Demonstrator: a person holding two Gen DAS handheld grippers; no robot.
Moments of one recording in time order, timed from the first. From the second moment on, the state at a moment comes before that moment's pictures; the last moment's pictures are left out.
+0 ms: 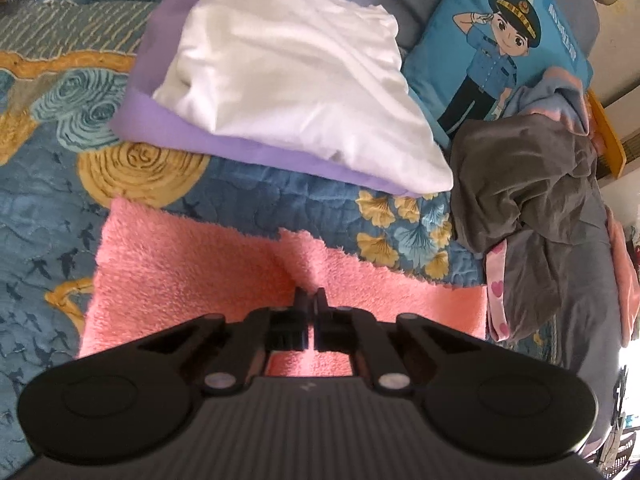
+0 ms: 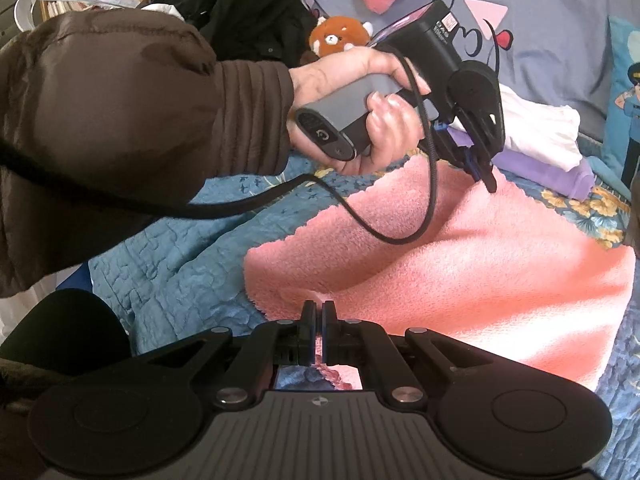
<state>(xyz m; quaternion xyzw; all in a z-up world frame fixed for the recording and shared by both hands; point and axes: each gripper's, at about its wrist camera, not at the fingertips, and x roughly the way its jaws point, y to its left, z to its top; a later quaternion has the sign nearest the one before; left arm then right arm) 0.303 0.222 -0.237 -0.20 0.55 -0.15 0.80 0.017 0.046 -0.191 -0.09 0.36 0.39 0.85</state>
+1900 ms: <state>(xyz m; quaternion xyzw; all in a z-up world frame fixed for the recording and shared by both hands) 0.107 0.350 -0.192 -0.08 0.52 0.00 0.85 0.015 -0.090 -0.209 0.13 0.44 0.23 0.86</state>
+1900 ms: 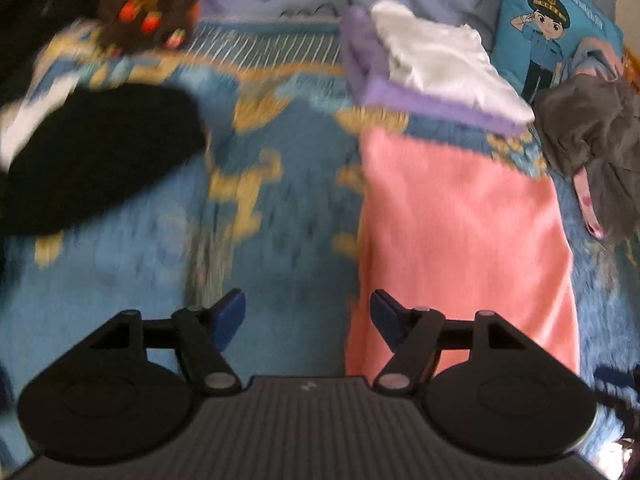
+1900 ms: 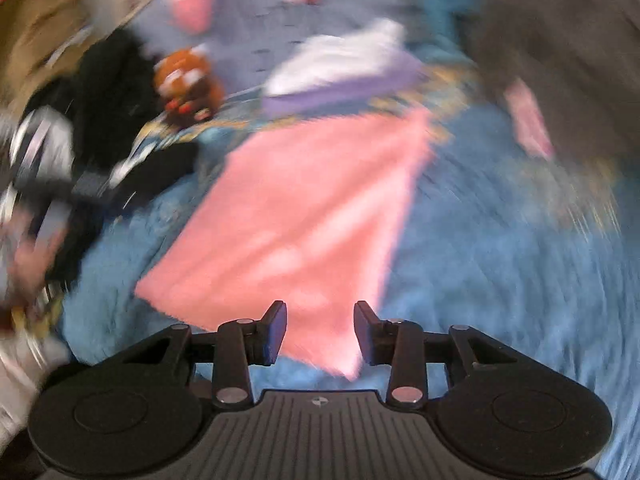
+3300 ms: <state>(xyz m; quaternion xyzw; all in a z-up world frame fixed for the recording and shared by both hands) 0.013 0.278 -0.180 -0.21 0.54 0.06 0.81 -0.019 -0.152 -0.272 0.37 0.47 0.17 0.78</state>
